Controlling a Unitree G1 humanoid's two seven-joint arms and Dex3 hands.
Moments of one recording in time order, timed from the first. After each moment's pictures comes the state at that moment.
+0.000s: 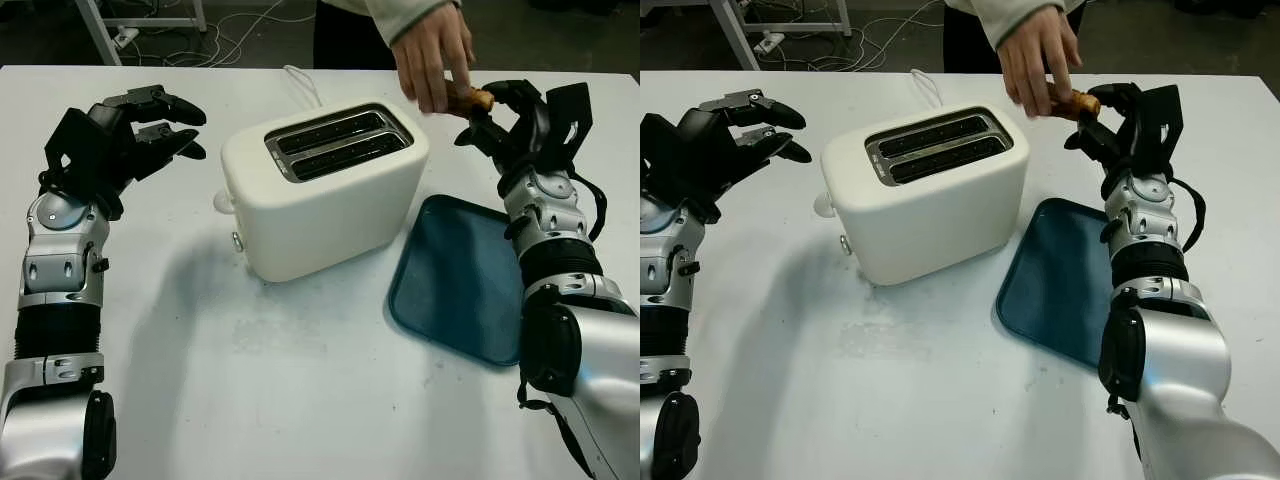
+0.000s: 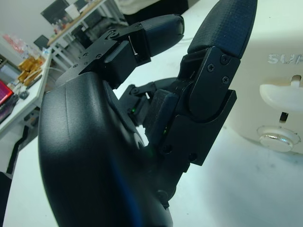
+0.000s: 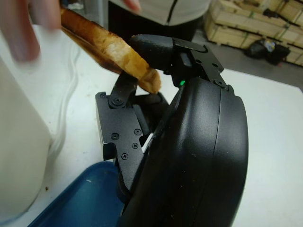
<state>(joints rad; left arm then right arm) -0.59 0.41 0.22 0.28 -0.16 0.09 -0.35 -0.97 -0.33 -0.32 1.01 0.16 -0.03 0.10</state>
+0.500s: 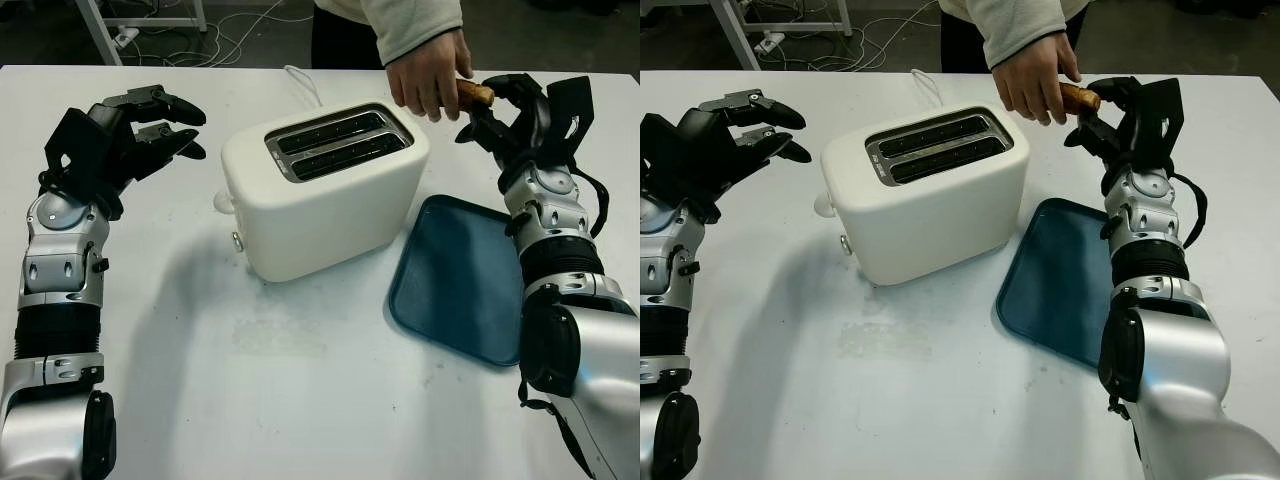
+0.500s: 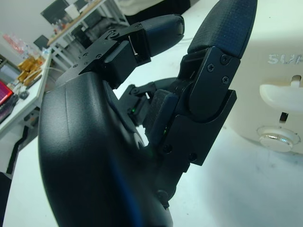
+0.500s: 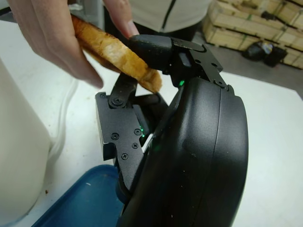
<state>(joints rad) -0.59 0.41 0.22 0.28 -0.16 0.09 -0.36 -0.97 -0.33 -0.30 0.97 0.16 -0.01 0.08</state>
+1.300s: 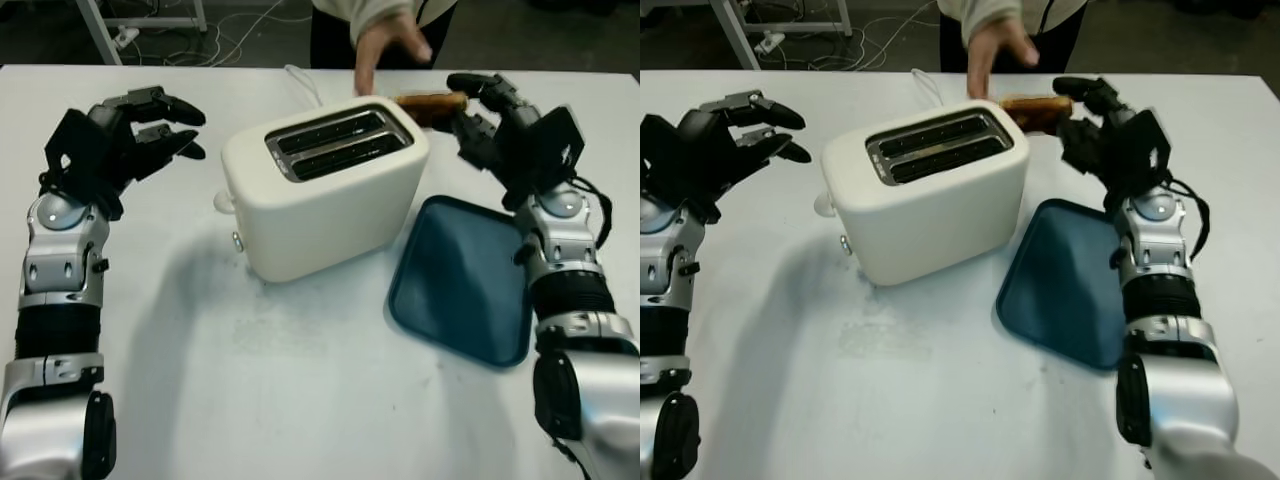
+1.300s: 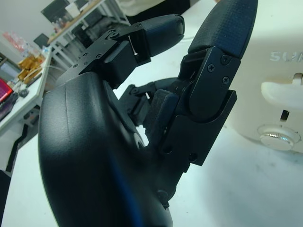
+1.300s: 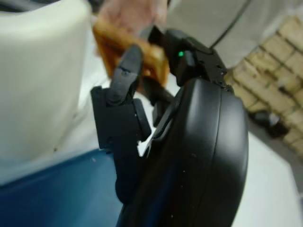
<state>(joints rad) -0.58 0.41 0.22 0.29 -0.16 0.09 -0.35 -0.63 -0.38 -0.14 0.45 0.07 -0.03 0.32</state>
